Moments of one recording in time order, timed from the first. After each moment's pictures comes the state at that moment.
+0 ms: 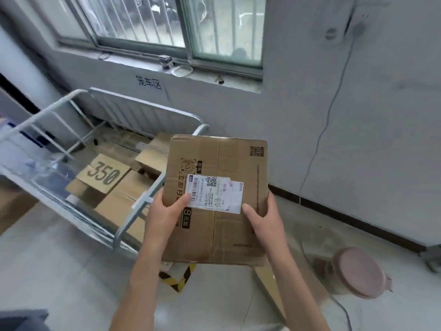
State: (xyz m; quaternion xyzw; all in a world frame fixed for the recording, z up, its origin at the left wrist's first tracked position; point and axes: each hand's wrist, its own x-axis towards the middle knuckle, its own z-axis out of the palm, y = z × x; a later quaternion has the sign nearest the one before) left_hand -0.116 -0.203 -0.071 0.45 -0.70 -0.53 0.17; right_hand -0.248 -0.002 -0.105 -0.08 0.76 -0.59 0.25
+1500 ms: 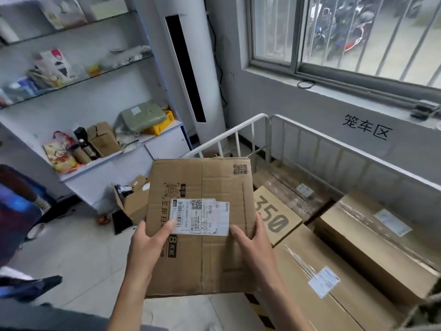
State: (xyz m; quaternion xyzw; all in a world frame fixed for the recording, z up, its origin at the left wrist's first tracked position) left_hand 0.355 -0.917 -0.008 0.61 -0.55 -0.44 0.36; right_hand 0.142 -0.825 -0.063 -0.28 0.65 -0.58 0.41
